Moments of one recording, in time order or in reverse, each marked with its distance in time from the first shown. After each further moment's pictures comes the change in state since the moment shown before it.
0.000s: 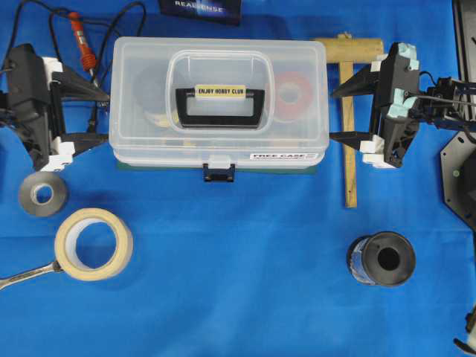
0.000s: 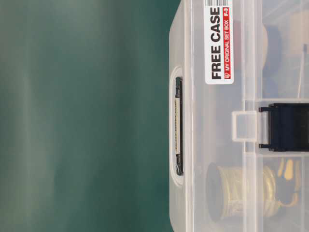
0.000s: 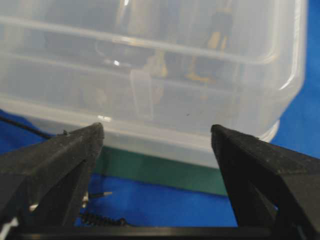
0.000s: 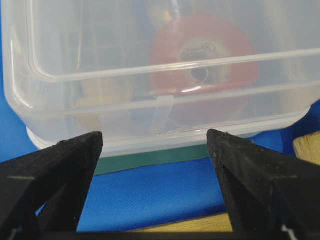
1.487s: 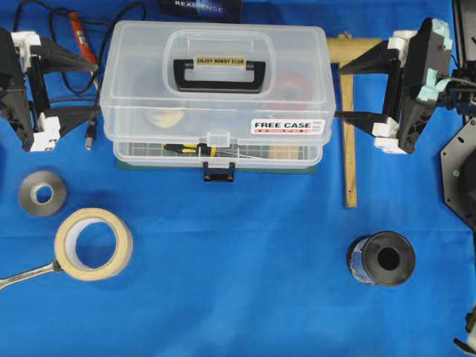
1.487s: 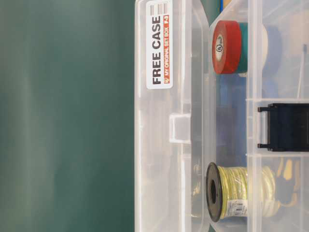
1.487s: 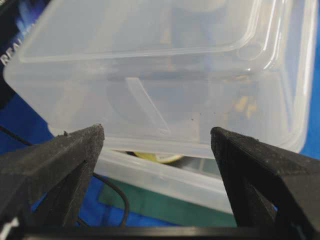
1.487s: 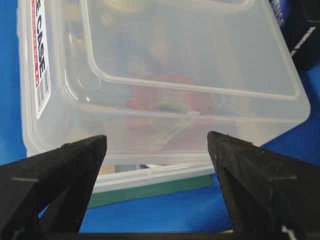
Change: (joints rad) left arm 0.089 -0.176 -0.002 0.002 -0.023 0.003; right arm -0.029 -0.140 -0.052 -0.008 0.038 -0.009
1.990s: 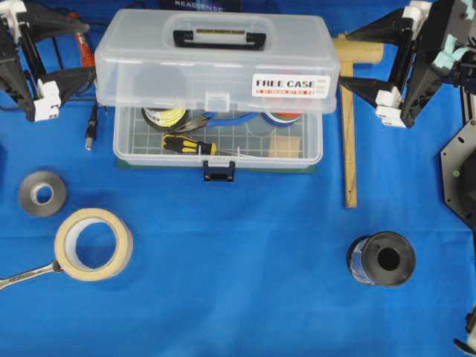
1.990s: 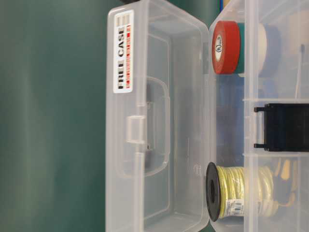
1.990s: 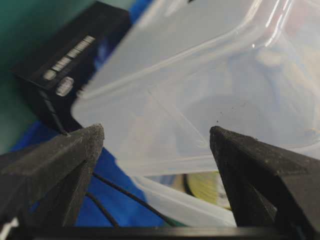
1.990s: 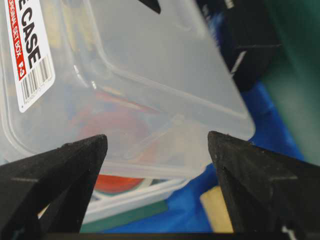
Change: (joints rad) left arm 0.138 0.008 -0.025 -0.002 -0.087 0.037; right arm -0.114 -0.009 -0.023 -0.002 -0.064 0.000
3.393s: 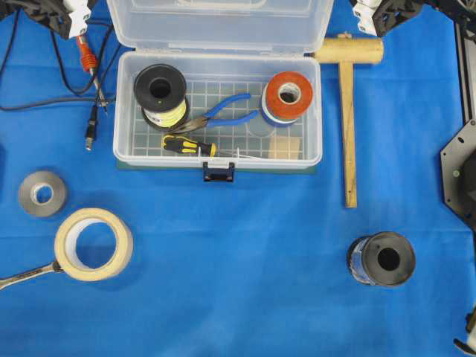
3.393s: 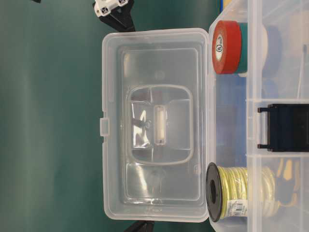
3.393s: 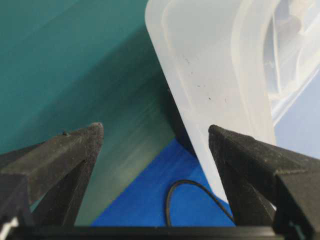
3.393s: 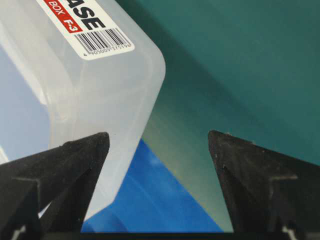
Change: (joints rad) left arm 0.293 0.325 -0.198 -0.008 -0.095 0.089; right arm -0.313 0.258 -0.170 0.003 -0.097 -0.003
